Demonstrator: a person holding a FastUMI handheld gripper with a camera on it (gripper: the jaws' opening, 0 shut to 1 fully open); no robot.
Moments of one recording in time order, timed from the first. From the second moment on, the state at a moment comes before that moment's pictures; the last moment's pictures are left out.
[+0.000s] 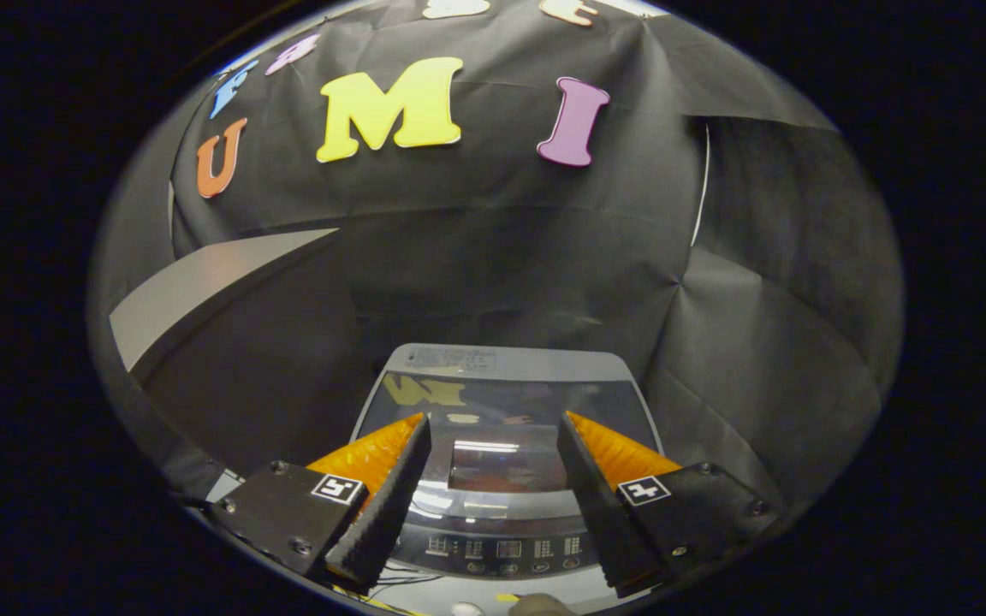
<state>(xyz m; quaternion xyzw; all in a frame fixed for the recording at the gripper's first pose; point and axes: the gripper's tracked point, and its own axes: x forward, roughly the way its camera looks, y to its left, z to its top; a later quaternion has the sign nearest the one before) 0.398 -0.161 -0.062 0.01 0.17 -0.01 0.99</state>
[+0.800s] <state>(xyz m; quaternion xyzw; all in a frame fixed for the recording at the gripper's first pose) 0.095 -0.060 -0.013 0.03 0.05 -0.06 1.00</state>
